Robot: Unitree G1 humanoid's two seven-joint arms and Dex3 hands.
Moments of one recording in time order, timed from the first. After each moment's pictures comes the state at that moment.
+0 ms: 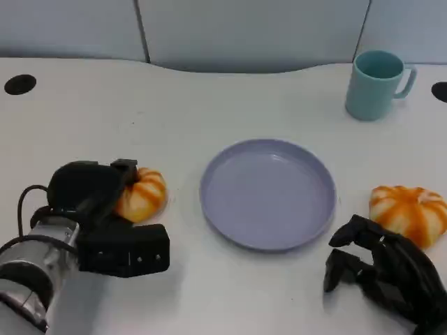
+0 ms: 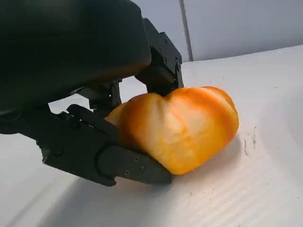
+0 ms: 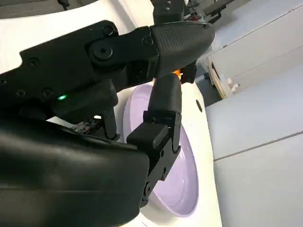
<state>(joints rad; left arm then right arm) -0.77 0.27 -0.58 1.31 0.77 -0.28 0.51 -0.23 -0.02 -0.19 0.77 0.38 -0.19 0.87</state>
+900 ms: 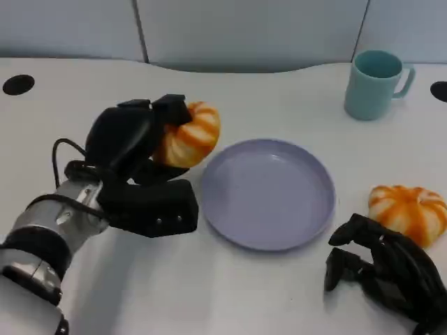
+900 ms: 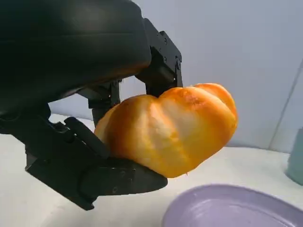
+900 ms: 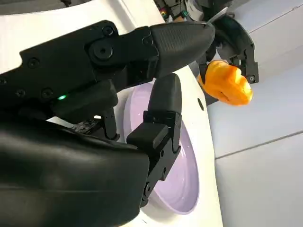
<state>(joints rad) -0.87 0.23 -0.50 1.20 0.67 -0.58 0.52 -0.24 -0.03 -0.18 0.78 0.38 -0.19 0.86</state>
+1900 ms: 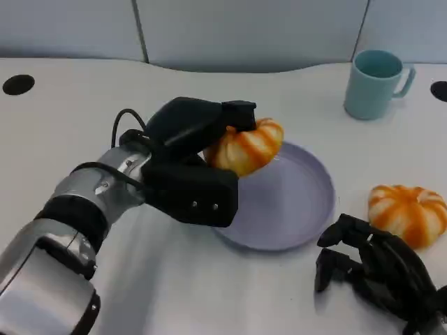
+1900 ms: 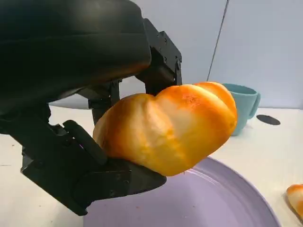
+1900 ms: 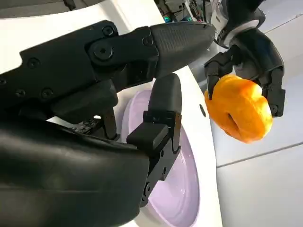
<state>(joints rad) -0.98 0.14 -0.51 1.21 0.66 -0.65 0.22 -0.24 -0.02 -0.14 0.77 0.37 -0.20 0.85</state>
